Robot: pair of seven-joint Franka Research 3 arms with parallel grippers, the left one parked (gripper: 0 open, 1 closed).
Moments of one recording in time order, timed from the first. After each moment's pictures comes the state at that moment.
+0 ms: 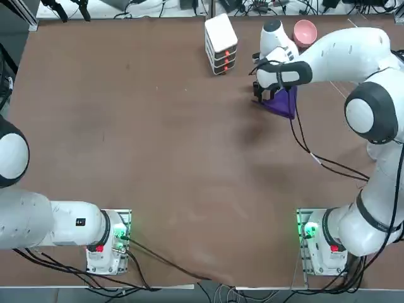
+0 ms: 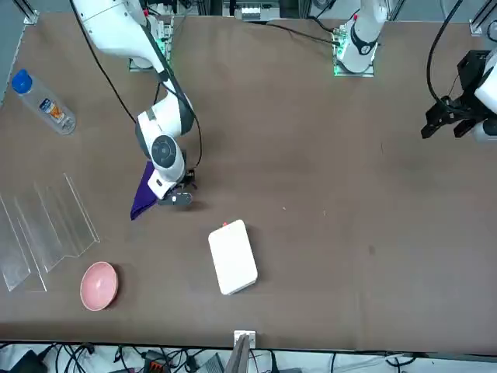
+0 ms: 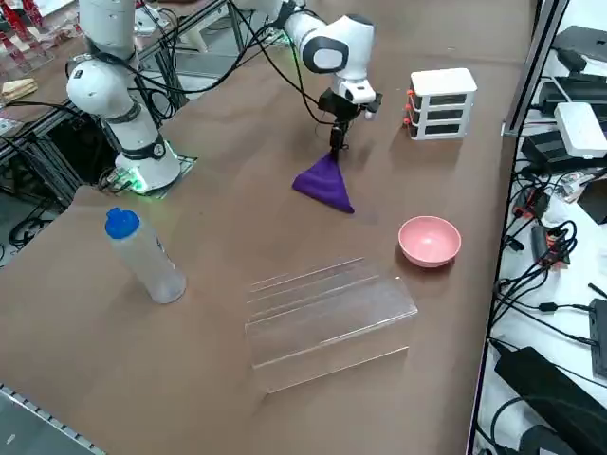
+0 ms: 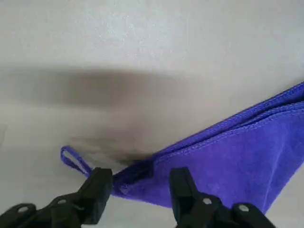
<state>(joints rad) 0.37 0.54 0.08 -1.90 -0.19 2.22 0.47</state>
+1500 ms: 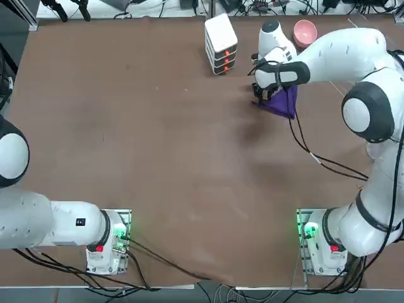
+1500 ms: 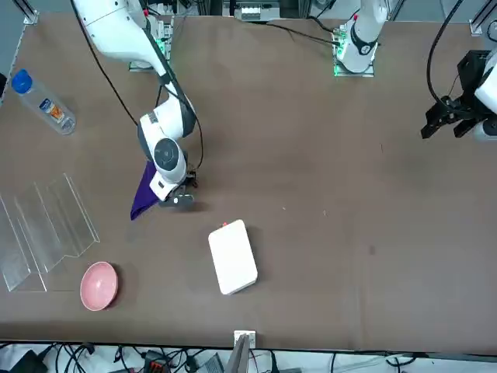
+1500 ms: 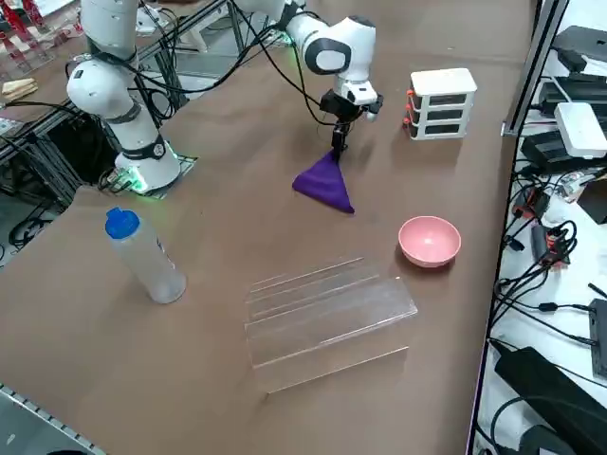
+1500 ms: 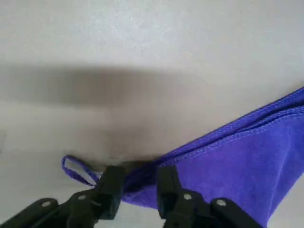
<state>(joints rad) 0.38 0.56 0.08 -1.87 -0.19 2.21 0.48</state>
